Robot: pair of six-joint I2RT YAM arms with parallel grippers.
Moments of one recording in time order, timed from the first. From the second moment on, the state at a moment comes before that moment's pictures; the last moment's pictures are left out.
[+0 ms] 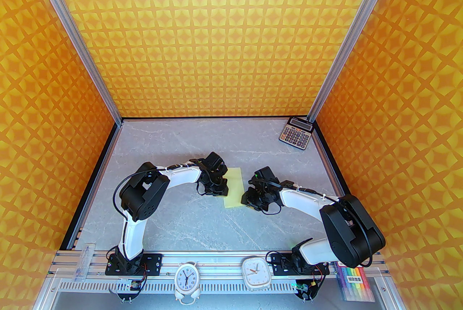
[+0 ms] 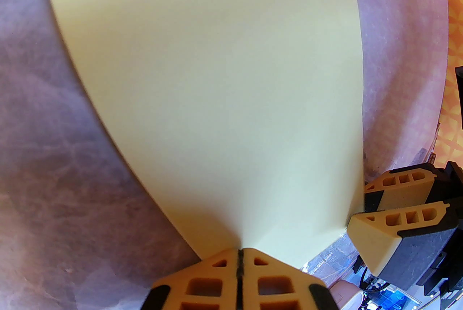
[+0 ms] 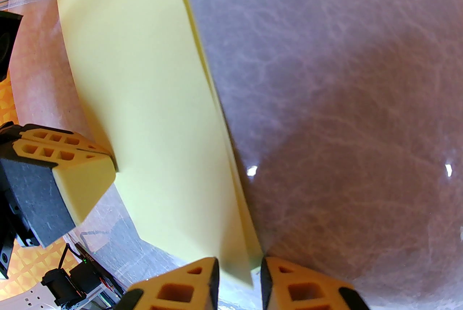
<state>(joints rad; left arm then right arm) -0.72 2.05 1.31 -0.49 0.52 -0.57 0.42 1.46 0.62 -0.34 -0.43 0.75</state>
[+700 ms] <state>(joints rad) -0.73 2.05 1.31 -0.49 0.52 -0.57 0.42 1.53 0.67 -0.27 -0.44 0.76</state>
